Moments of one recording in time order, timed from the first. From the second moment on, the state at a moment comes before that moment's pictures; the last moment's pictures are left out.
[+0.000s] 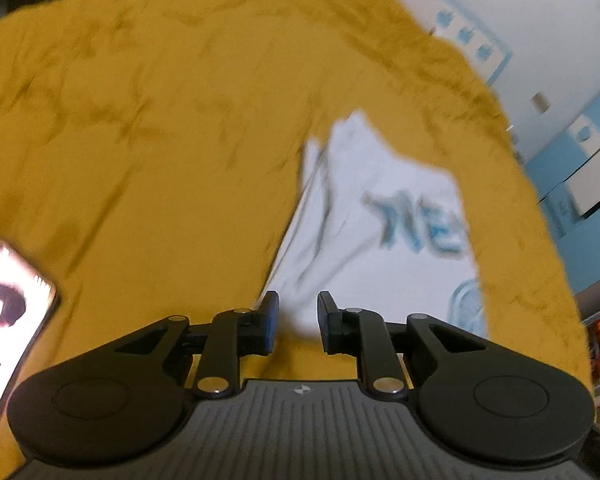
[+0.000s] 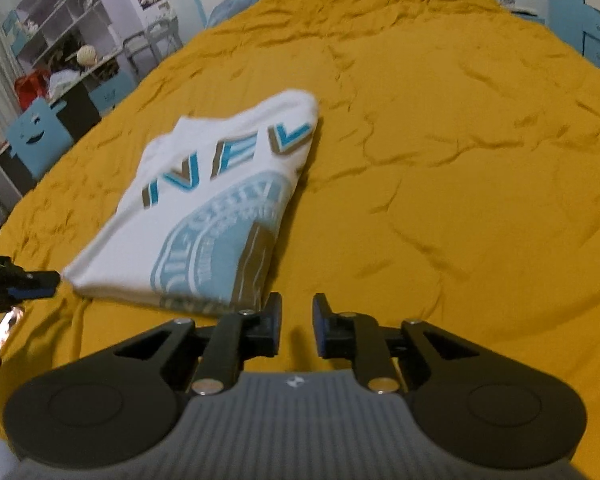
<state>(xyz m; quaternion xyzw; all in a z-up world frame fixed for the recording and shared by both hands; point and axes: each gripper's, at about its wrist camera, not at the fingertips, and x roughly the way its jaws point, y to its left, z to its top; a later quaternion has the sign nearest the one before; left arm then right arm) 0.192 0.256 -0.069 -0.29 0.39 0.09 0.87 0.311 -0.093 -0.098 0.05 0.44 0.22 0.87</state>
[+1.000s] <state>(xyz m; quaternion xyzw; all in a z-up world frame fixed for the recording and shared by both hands) 0.346 0.297 -0.136 -0.29 0.36 0.08 0.88 0.412 -0.058 -0.124 0.08 0.44 0.22 0.87</state>
